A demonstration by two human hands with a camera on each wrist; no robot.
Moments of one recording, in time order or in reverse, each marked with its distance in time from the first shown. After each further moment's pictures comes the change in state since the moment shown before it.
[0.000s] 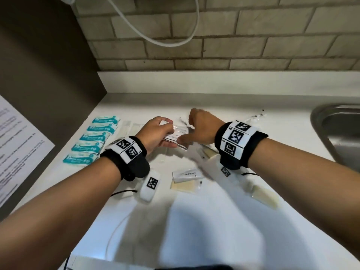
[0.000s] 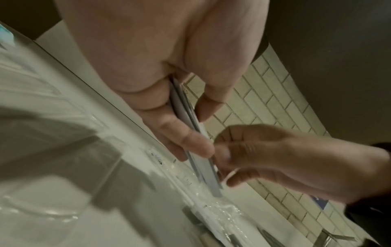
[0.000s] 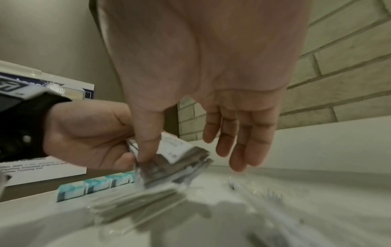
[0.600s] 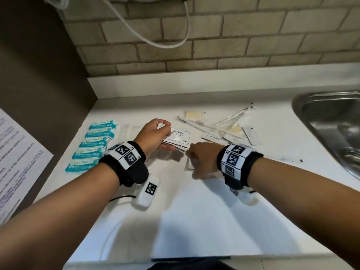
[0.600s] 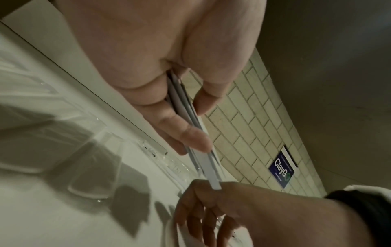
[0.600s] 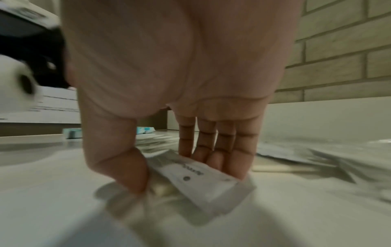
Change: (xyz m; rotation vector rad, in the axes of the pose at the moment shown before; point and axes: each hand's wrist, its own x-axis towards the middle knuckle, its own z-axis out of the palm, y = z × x) left_hand -0.018 -0.004 -0.032 0.039 -0.129 0.043; right_hand -0.047 -0.014 0.063 -0.226 -0.289 0.123
